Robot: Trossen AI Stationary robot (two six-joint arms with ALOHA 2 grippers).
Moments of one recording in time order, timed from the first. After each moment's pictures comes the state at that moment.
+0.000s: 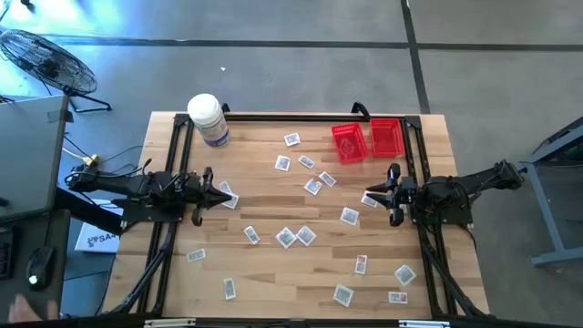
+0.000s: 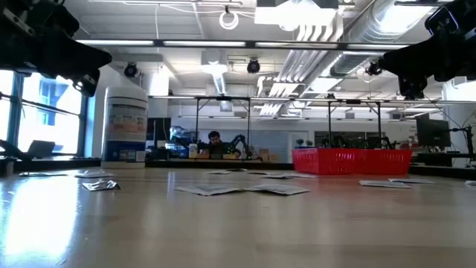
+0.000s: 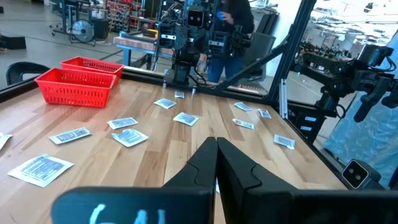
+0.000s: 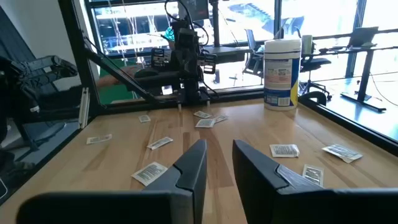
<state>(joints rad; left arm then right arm) -0.18 0.08 0.01 0.05 -0.12 -0.21 0.28 0.06 0.01 0.06 0.36 0.10</state>
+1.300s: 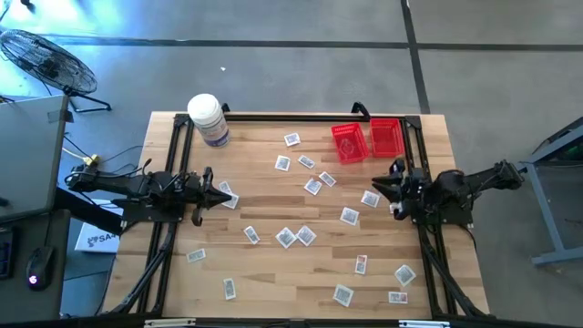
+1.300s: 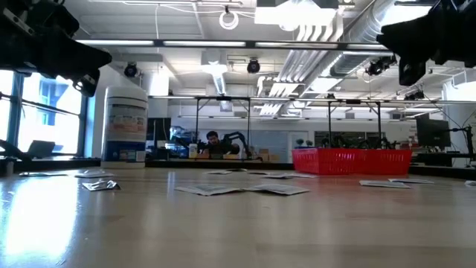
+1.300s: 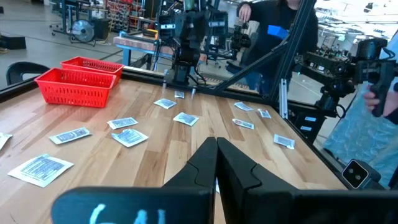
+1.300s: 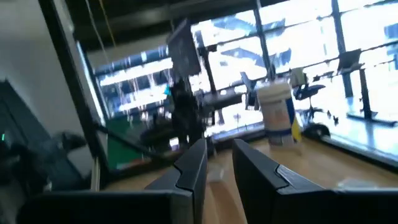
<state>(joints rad) -0.18 0.08 0.01 0.05 -0.12 -0.21 0.28 0.06 0.01 0.32 0.42 0.18</state>
